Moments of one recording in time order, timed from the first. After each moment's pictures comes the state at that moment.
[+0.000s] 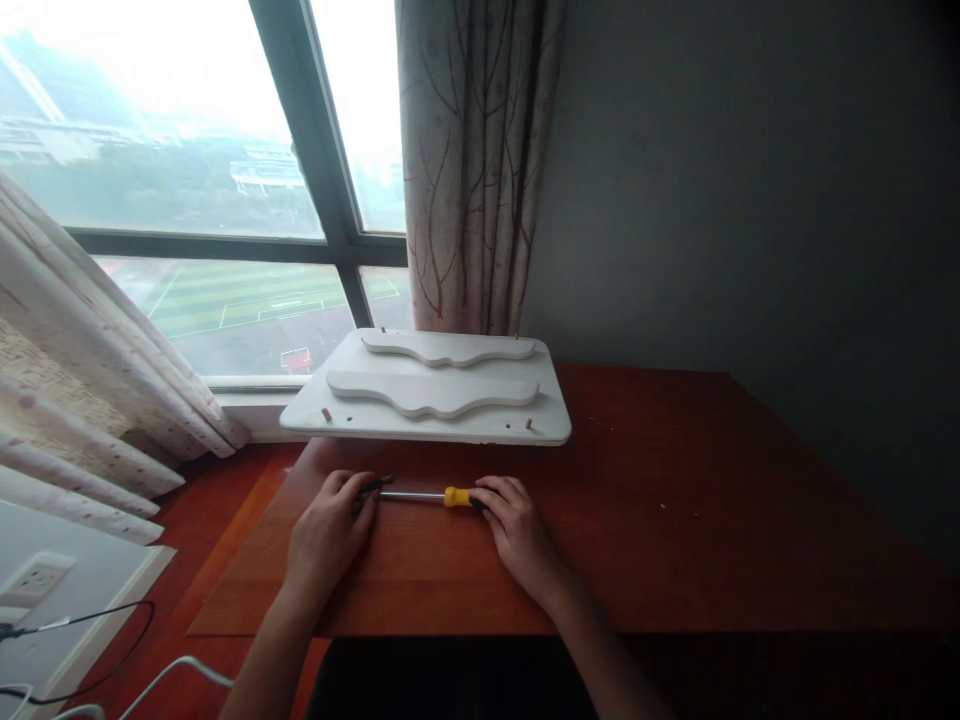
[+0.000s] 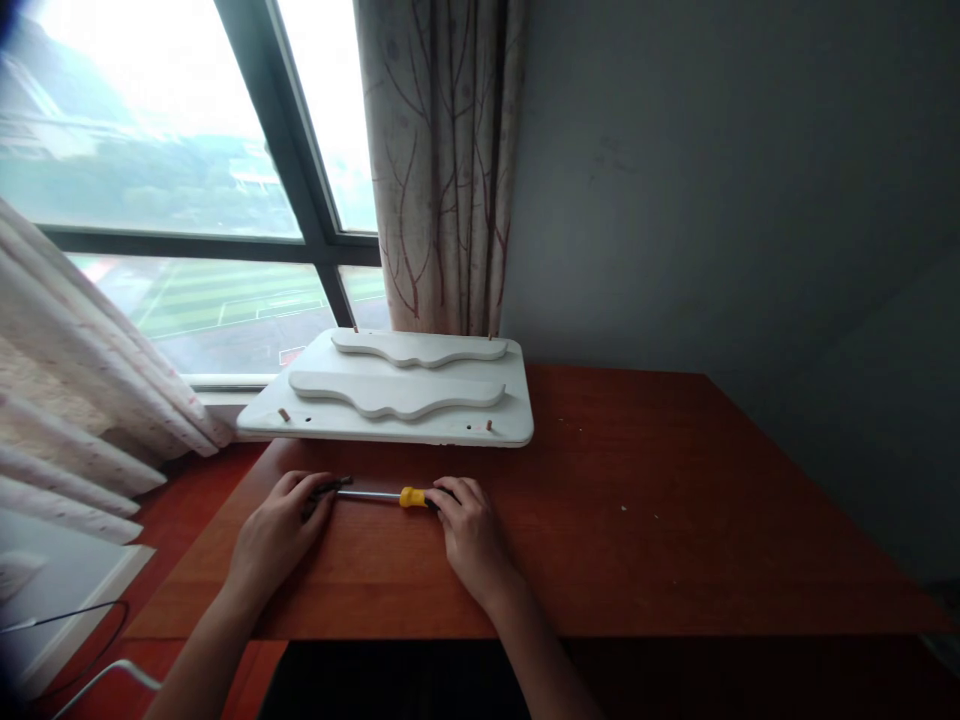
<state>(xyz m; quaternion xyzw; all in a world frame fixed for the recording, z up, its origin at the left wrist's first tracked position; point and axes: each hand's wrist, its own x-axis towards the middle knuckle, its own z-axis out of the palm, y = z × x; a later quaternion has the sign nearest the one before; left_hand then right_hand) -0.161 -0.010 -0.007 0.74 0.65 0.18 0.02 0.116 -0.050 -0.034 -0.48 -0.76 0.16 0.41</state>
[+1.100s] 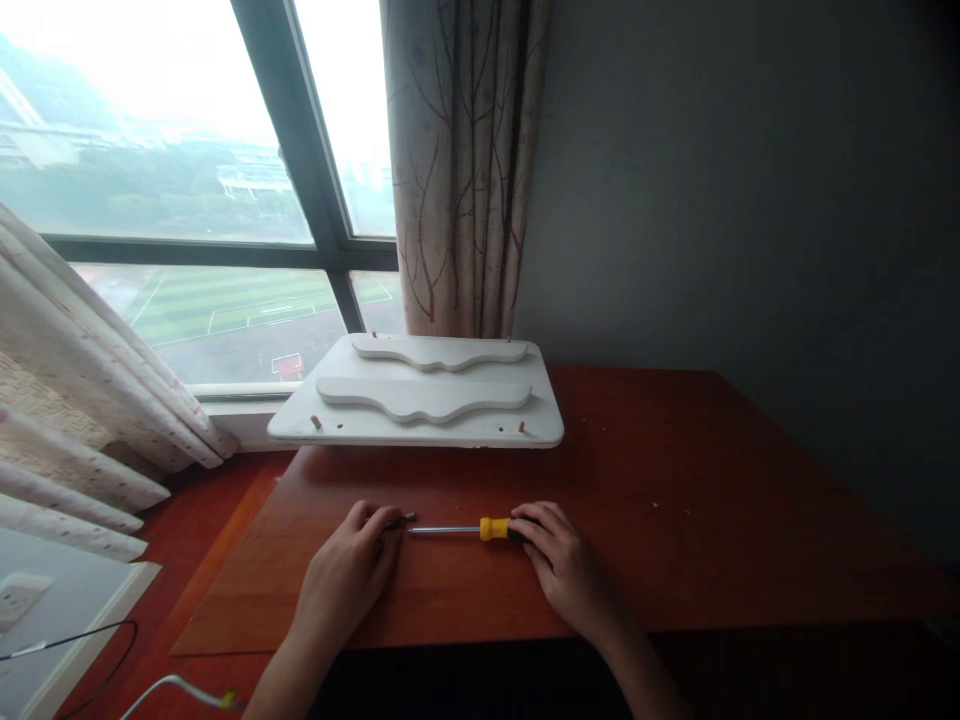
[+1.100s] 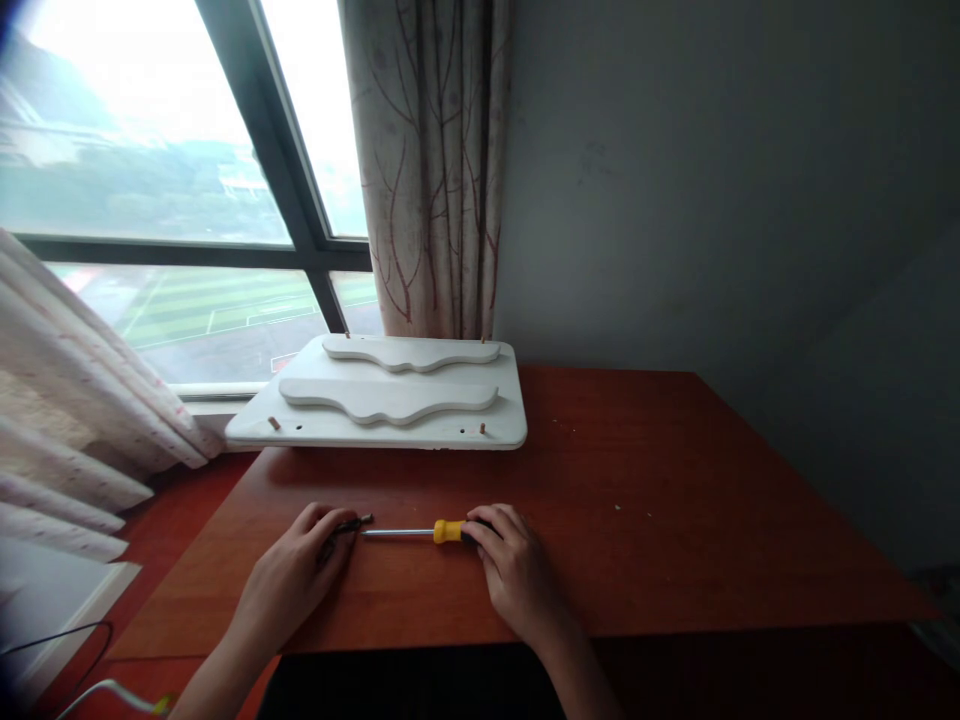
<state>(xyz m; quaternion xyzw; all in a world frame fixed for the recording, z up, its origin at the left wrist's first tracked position) -0.133 -0.044 -0.006 0.79 0.58 0.16 0.06 0.173 -0.098 -0.032 -0.50 -0.77 0.15 0.37</state>
